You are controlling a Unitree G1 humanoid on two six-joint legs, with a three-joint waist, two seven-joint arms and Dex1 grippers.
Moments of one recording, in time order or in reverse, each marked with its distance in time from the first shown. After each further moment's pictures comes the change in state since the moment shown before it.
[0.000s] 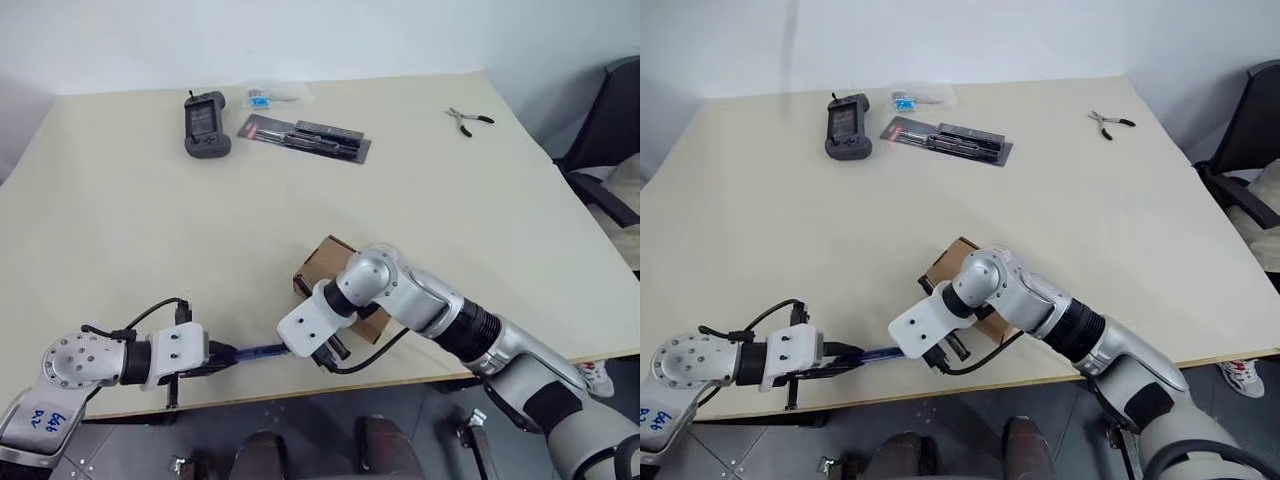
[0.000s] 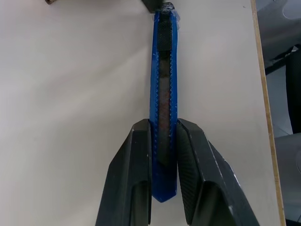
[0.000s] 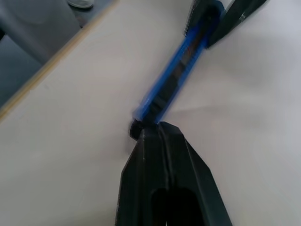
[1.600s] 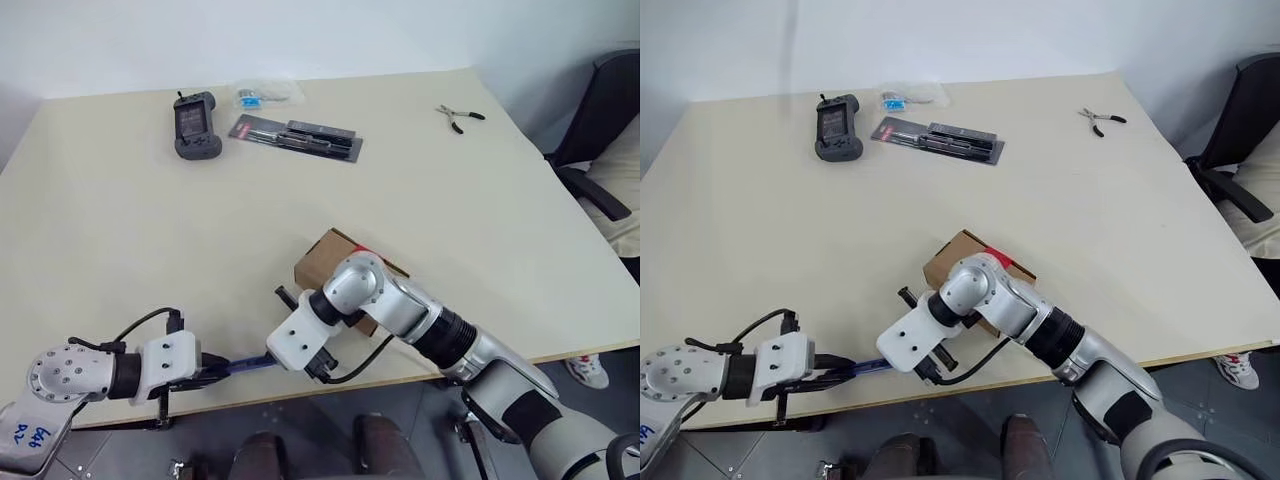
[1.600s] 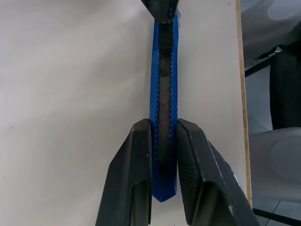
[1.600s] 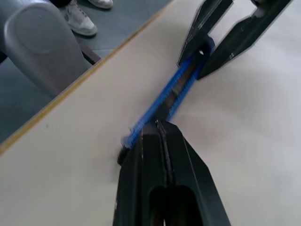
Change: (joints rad) left arm 0.089 0.031 0.052 -0.057 -0.036 0.078 0.008; right arm 0.045 0.127 -0.048 0.076 0.025 -0.178 0.059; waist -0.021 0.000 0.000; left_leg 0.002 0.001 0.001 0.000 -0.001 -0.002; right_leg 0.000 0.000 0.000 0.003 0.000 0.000
